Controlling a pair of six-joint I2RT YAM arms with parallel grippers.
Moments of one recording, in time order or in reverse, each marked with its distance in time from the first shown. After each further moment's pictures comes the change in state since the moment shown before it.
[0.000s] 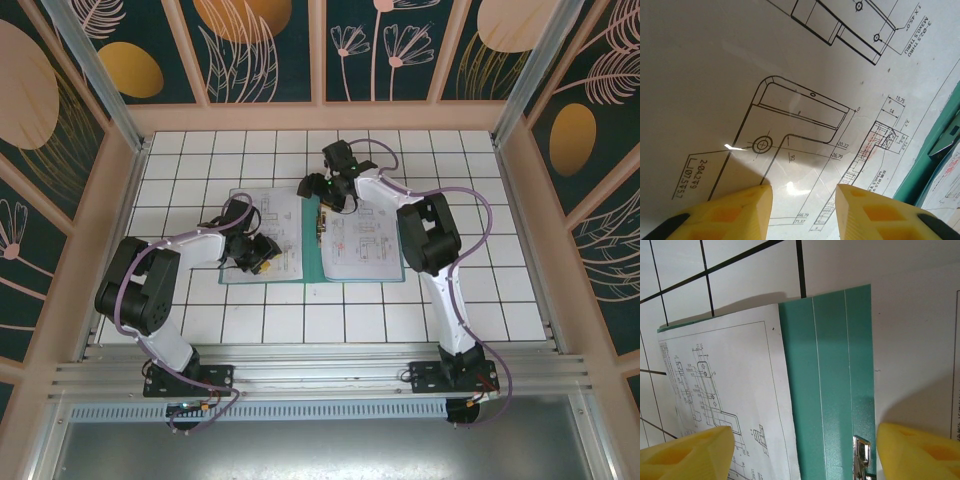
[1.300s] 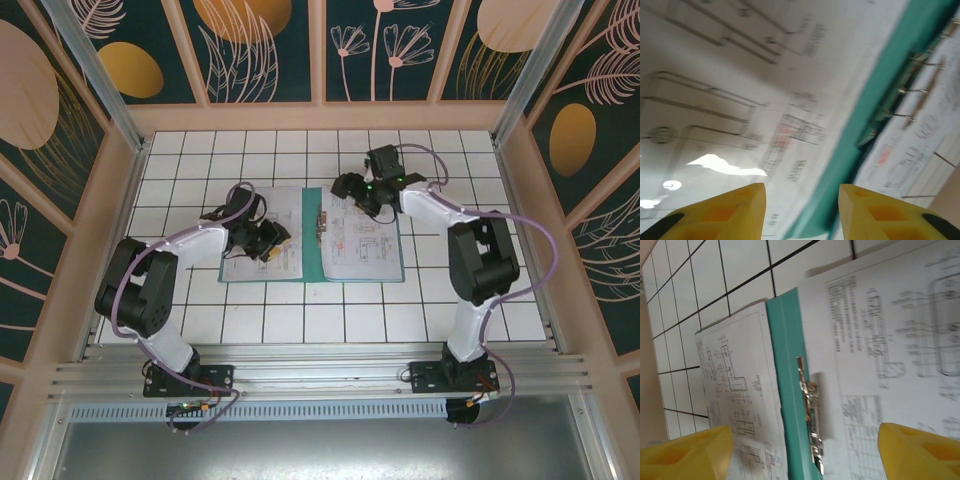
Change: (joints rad) left arm -0.020 -0.012 0.080 -0.008 0.035 -0.082; right arm -0.101 -0.409 -0.463 0.159 -0.006 0.026
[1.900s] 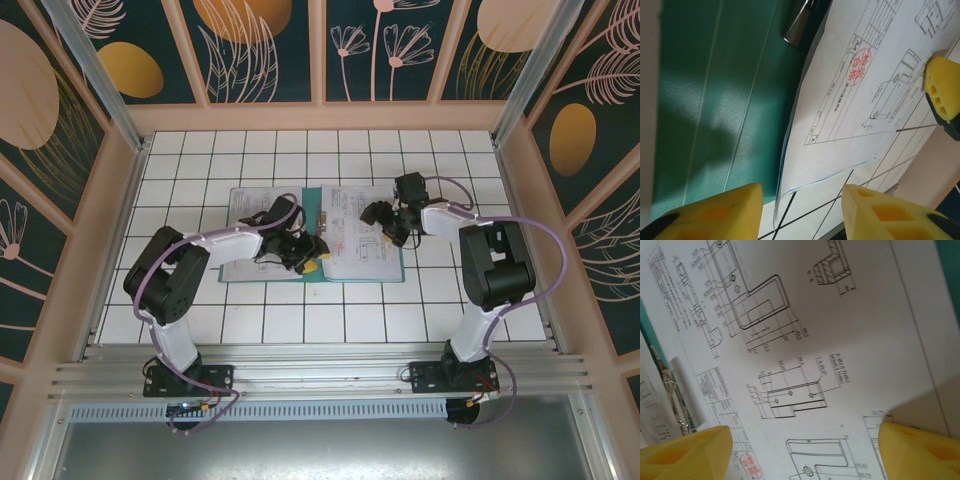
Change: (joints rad) left arm -0.228 0.137 0.104 0.084 0.137 -0.077; right arm -0.148 -0.122 -0.335 0.037 0.000 0.000
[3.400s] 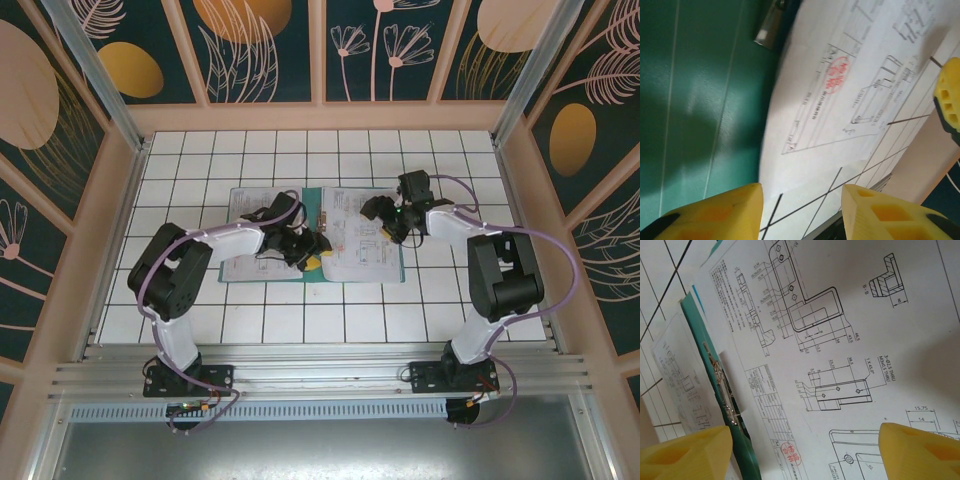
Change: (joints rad) left arm 0.013 0.031 0.042 -0.001 0.066 0.021; right arm -0.005 -0.080 -0.035 0.032 -0.040 0.067
